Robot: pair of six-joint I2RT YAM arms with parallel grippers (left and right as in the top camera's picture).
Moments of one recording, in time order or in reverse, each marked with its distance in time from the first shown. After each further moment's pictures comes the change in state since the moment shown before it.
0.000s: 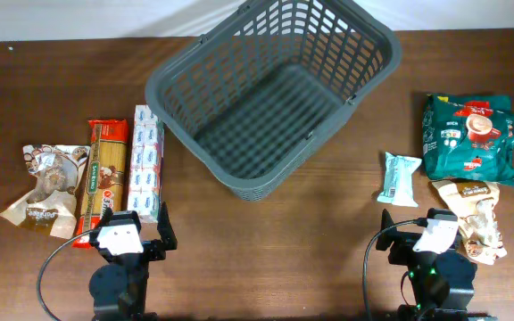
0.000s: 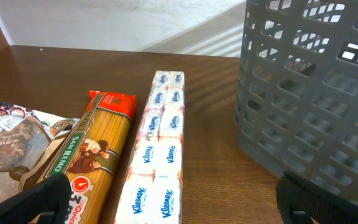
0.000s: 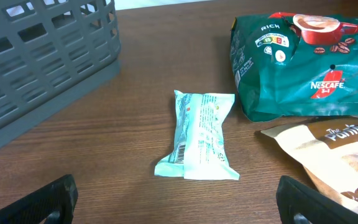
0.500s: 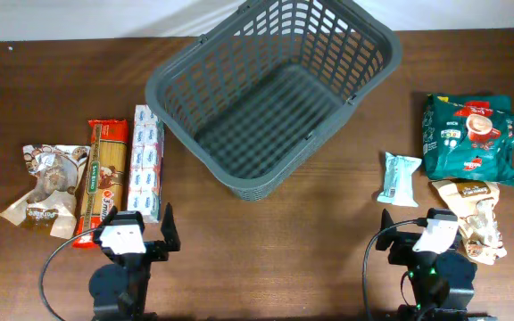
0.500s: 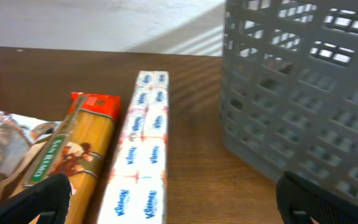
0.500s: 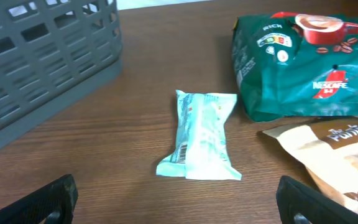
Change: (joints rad) left arm 0.000 0.006 0.000 0.002 0.074 -0.001; right arm 0.000 0.000 0.000 0.000 -0.016 0.001
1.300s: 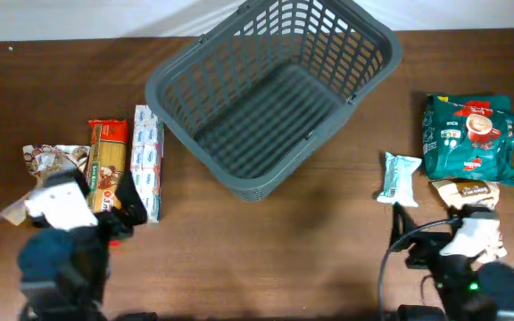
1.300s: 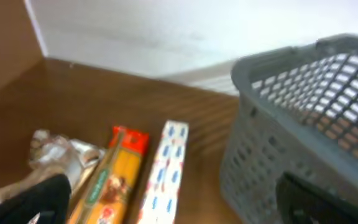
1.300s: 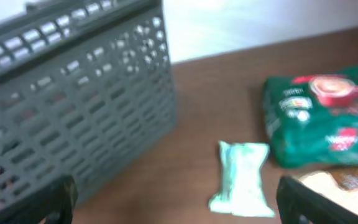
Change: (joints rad) left arm 0.000 0.538 0.822 -0.391 -0.154 -0.120; right arm 0.000 0.209 0.488 -0.206 -0.099 0.105
